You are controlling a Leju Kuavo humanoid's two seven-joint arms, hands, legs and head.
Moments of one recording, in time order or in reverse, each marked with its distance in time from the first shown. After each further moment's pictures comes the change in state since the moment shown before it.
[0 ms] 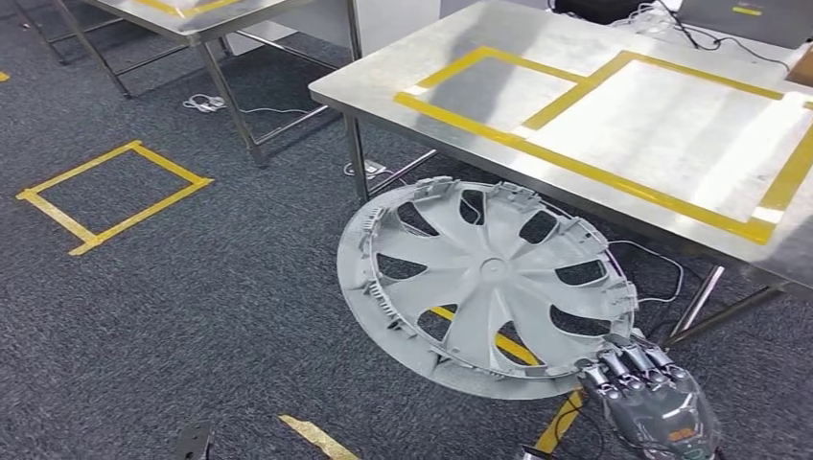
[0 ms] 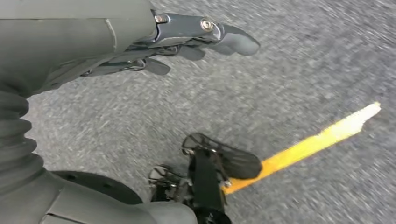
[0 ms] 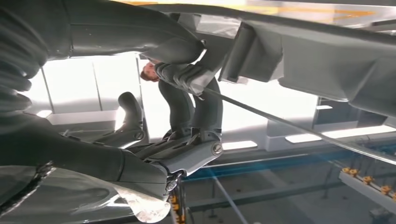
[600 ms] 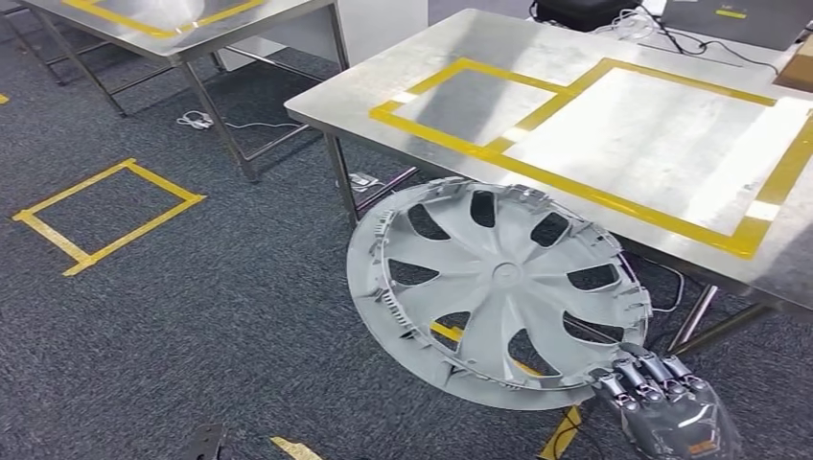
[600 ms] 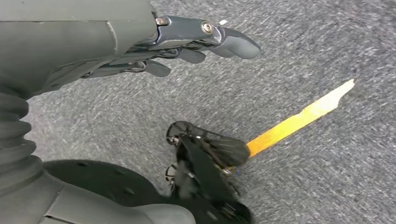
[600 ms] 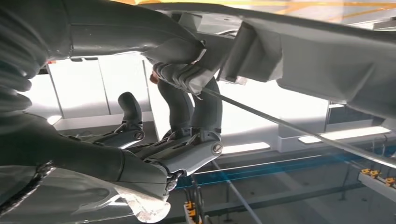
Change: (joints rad) left arm 0.000 -0.006 -0.010 0.000 -0.006 0.018 0.014; right arm 0.057 -0.010 -0.040 -0.042 -0.026 -0.004 -0.017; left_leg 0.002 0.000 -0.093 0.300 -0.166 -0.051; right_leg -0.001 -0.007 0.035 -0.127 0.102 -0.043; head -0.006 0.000
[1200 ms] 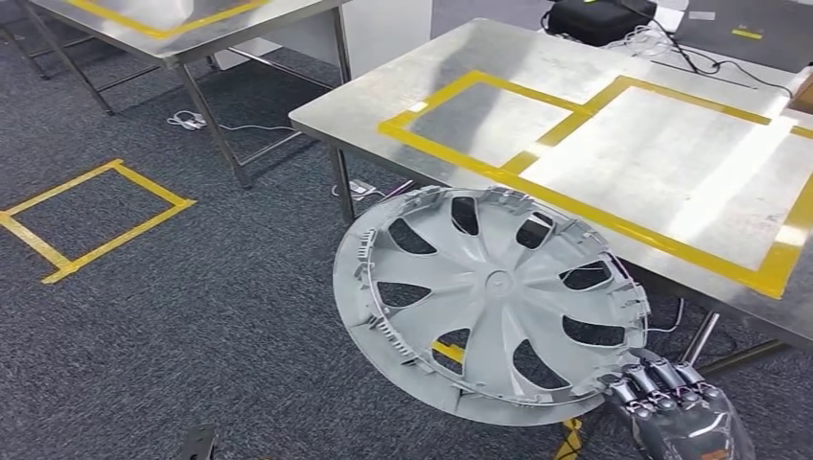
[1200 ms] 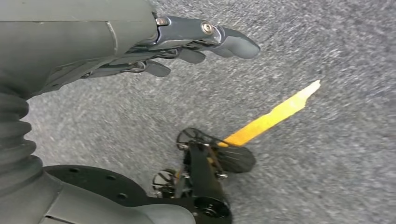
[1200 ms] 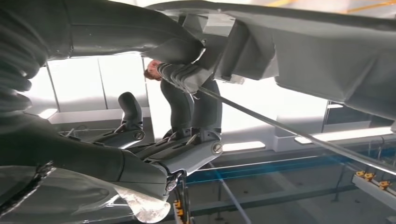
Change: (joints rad) left arm 0.002 0.000 -0.002 0.000 0.002 0.004 -0.010; right arm 0.028 0.014 -0.057 -0.020 -0.016 -0.002 -0.059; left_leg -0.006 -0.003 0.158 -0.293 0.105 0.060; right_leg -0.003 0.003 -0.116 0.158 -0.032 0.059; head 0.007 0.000
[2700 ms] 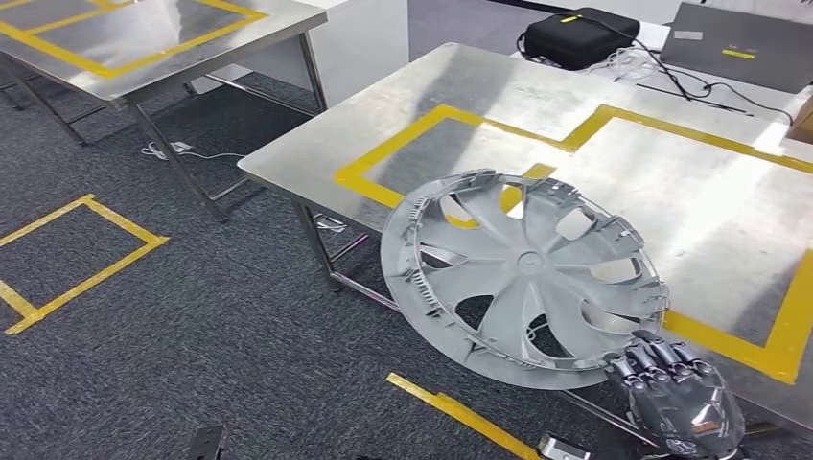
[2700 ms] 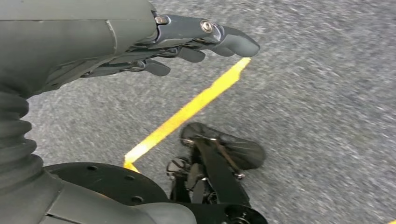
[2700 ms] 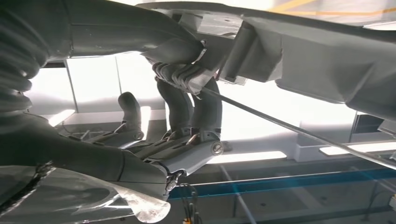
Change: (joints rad) left arm -0.001 -0.002 -0.008 0.001 -0.012 -0.004 0.033; right arm -0.091 0.034 -0.013 0.123 0.033 -0.004 0.025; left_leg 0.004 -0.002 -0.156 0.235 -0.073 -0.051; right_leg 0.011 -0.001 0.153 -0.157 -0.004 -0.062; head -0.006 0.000
